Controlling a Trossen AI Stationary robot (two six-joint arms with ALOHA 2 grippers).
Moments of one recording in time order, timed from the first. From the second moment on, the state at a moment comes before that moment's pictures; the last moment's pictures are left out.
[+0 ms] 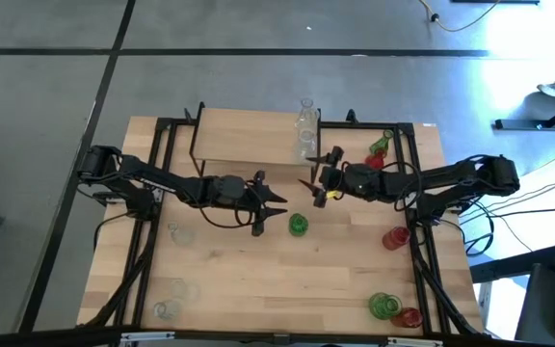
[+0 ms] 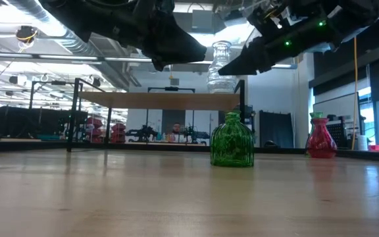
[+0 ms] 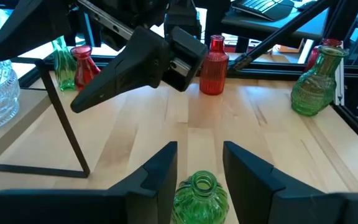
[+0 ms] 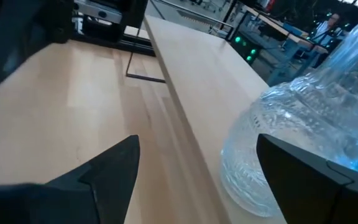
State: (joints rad) left arm -0.05 1.53 0.77 0.48 -0.09 -0.07; right arm -0.05 1.33 0.62 0.45 0.37 -0.30
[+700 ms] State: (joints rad) left arm -0.05 1.53 0.77 0.48 -0.09 -0.08; right arm -0.05 1.33 0.62 0.45 0.43 -0.32
